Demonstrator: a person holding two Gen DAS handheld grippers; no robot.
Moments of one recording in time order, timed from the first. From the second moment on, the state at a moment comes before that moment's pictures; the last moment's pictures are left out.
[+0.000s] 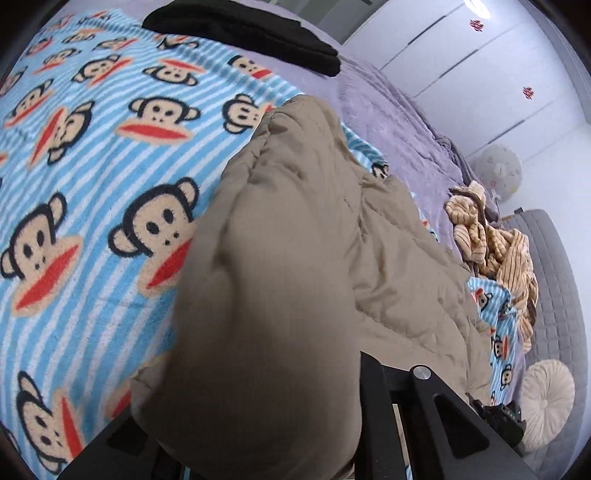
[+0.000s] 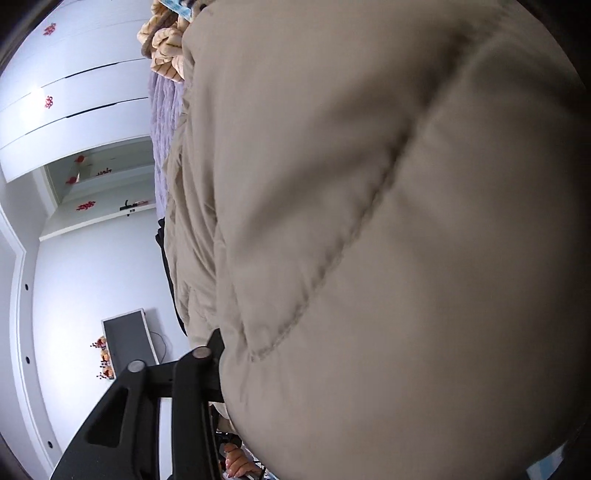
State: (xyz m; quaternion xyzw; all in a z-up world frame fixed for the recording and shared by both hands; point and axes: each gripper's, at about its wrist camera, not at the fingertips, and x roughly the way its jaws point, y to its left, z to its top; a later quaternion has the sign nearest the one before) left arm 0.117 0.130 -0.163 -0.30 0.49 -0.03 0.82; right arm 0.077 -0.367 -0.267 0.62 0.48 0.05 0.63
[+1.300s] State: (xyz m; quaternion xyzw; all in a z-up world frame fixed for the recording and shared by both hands) left arm -0.154 0.186 -0.108 -0.18 0.56 0.10 0.80; right arm -0.089 -0.363 -0.174 0.41 0.64 0.08 0.65
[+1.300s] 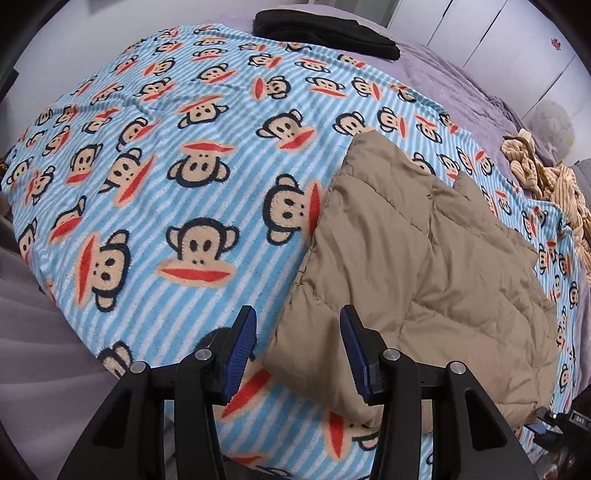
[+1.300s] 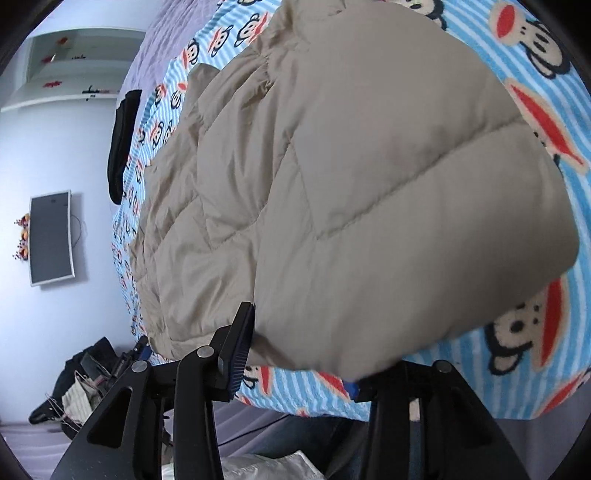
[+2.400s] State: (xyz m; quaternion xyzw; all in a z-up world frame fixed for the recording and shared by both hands) left arm -0.166 0.112 -0.090 -0.09 0.64 0.09 0.76; right arm -0.110 -0.325 -0.125 0.28 0.67 0.06 0.68
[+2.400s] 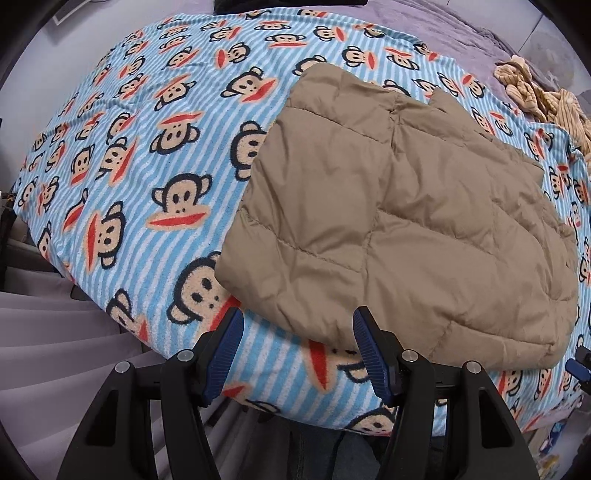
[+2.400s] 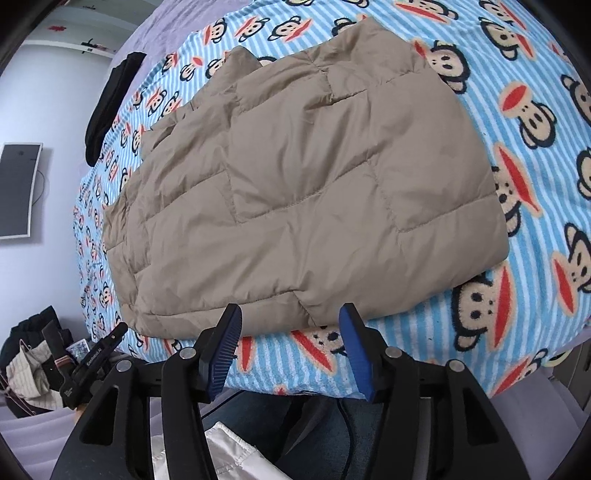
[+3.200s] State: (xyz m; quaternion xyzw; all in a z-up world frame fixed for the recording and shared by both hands) left arm -0.133 0.142 -0.079 -0.05 0.62 0.07 0.78; right arm -0.111 -0.284 -0.123 0.28 0.66 0.08 0.69
